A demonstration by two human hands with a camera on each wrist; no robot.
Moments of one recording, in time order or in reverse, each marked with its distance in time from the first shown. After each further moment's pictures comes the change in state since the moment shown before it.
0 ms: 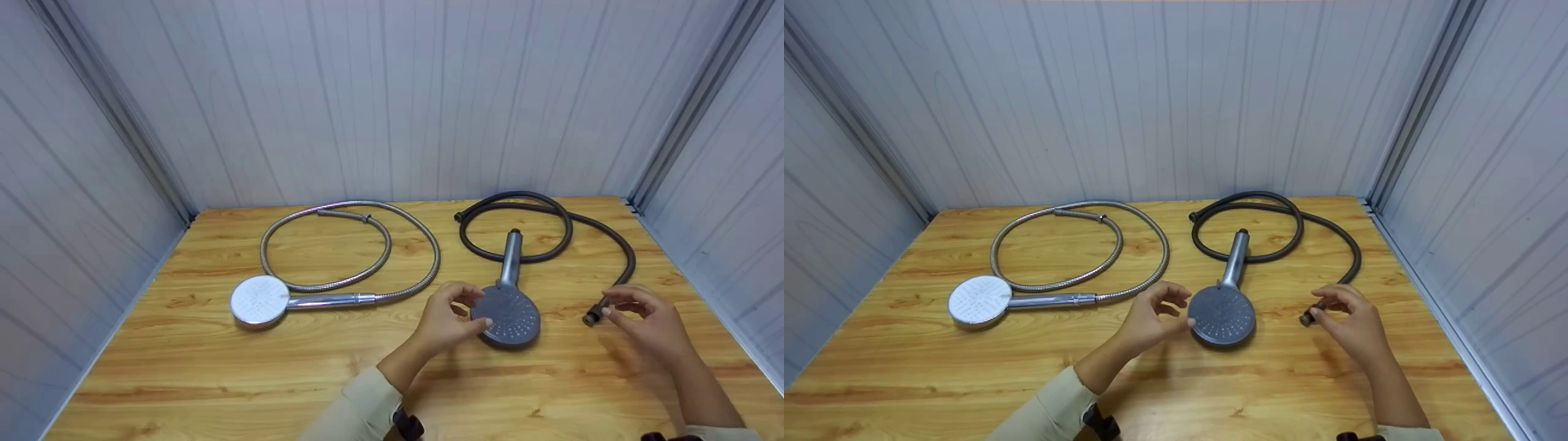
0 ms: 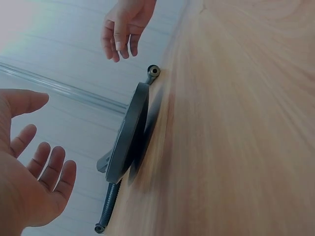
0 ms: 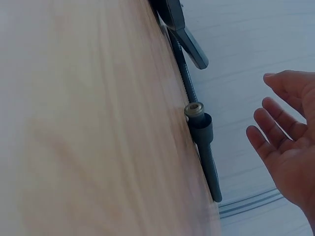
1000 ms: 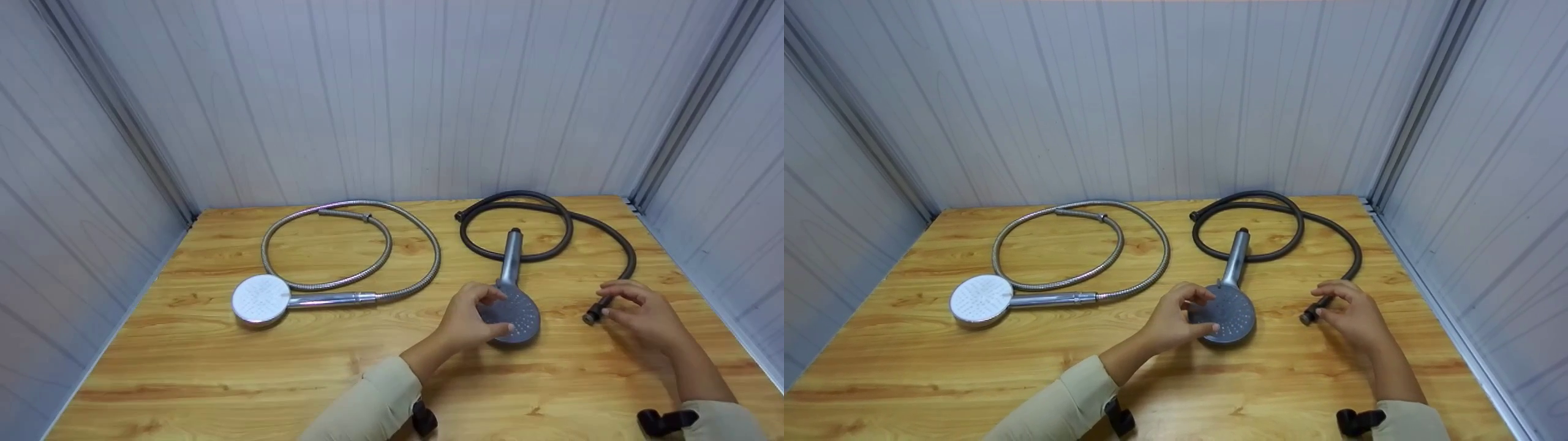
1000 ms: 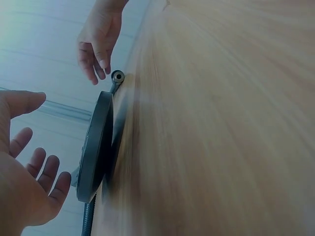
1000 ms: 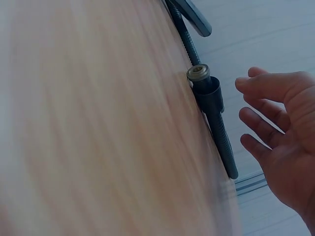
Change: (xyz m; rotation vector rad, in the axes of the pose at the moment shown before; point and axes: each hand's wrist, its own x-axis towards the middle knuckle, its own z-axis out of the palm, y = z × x) left_hand 0.013 -0.005 0.031 0.171 -0.076 -0.039; right_hand 0.016 0.029 -0.009 -0.076 -0.204 0.092
